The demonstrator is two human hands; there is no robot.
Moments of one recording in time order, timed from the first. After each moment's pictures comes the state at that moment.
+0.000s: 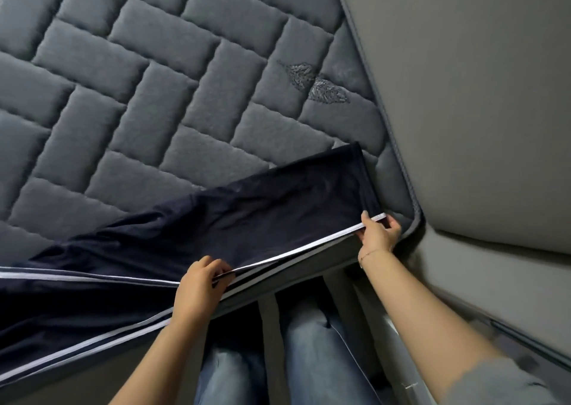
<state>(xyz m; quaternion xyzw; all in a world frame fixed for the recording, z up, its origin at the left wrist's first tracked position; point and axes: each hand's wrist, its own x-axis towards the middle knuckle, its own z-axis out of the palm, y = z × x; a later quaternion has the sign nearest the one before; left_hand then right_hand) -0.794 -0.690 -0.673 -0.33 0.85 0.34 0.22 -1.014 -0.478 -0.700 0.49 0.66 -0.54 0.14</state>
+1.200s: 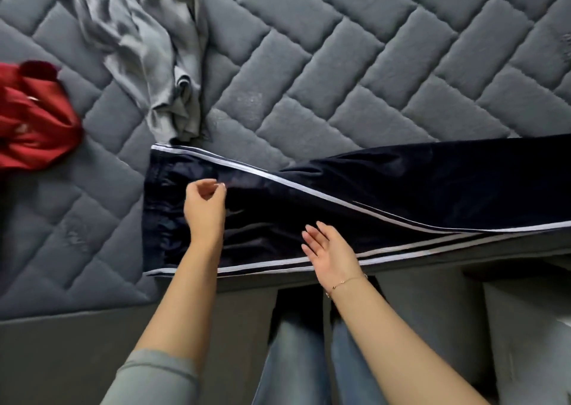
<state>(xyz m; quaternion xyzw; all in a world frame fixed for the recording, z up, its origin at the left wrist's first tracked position) -0.546 -1.001 -0.654 -0.67 0.54 0.49 -0.14 -0.633 -0.825 -0.645 0.44 0.48 -0.58 0.48</state>
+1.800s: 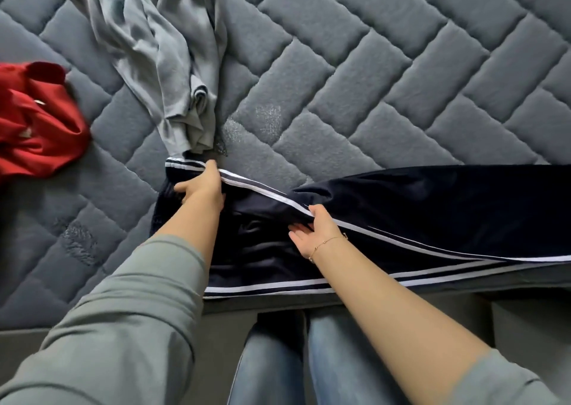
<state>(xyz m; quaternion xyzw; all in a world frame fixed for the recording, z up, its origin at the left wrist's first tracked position) -0.584 -1.099 -0.710 -0.86 0.25 0.44 -0.06 -0.656 -0.927 -0.678 0.50 0.46 -0.52 0.52</state>
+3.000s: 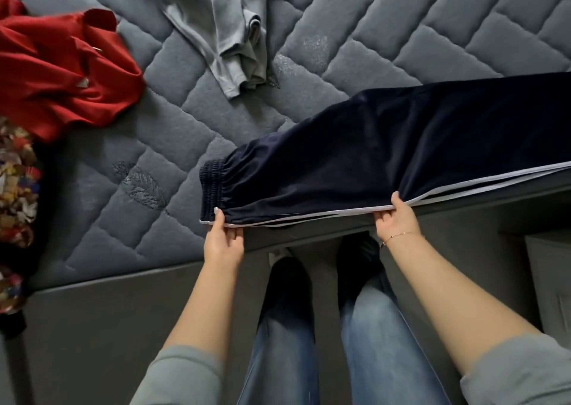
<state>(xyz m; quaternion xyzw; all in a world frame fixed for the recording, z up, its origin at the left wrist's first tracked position) -0.337 -1.015 -0.676 -0.70 0.01 0.68 -0.24 -0.538 -0.819 -0.702 0.49 0.49 -0.67 0.28</state>
